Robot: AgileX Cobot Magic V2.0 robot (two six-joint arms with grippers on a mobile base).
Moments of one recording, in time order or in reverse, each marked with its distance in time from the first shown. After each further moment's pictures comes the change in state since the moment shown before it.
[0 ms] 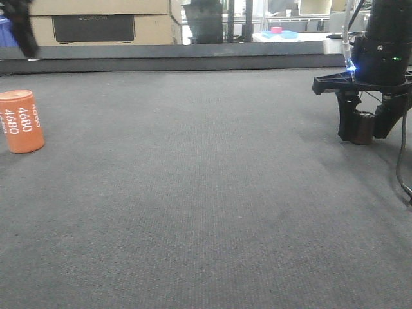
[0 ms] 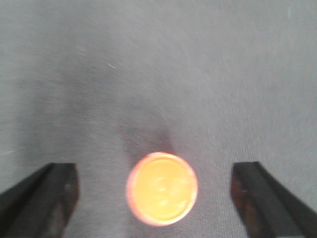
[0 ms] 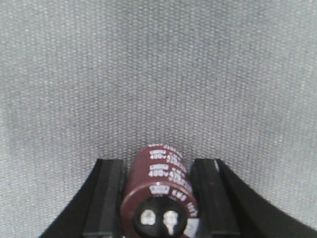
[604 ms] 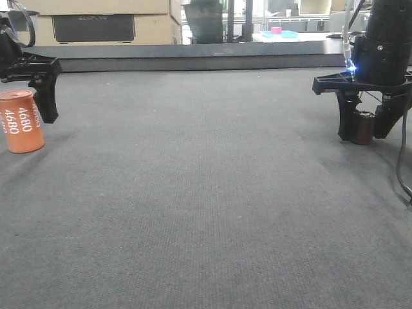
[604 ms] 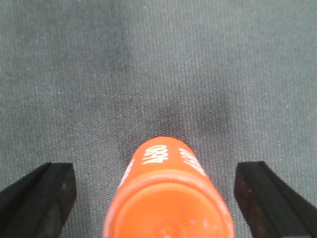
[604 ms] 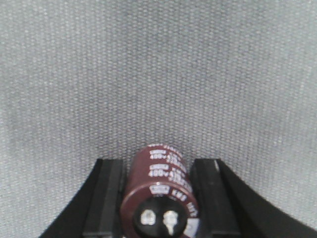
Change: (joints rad) left arm -0.007 0.163 -0.002 0.021 0.023 0.000; right arm 0.000 0.000 0.000 0.000 -0.002 0.002
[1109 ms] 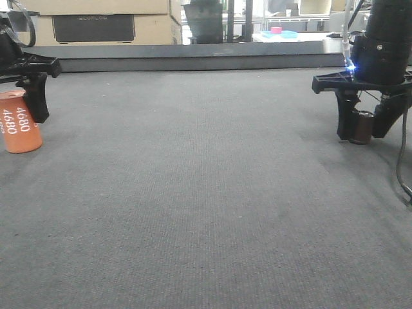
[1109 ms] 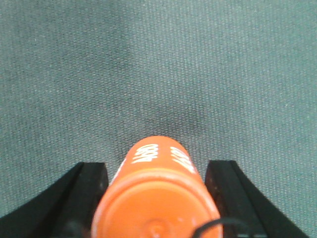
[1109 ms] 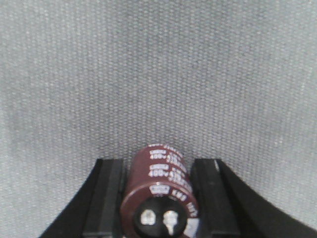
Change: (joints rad) left arm 0.000 0.000 0.000 0.000 0.004 0.000; right arm 0.000 0.000 -0.012 0.011 0.000 -0.002
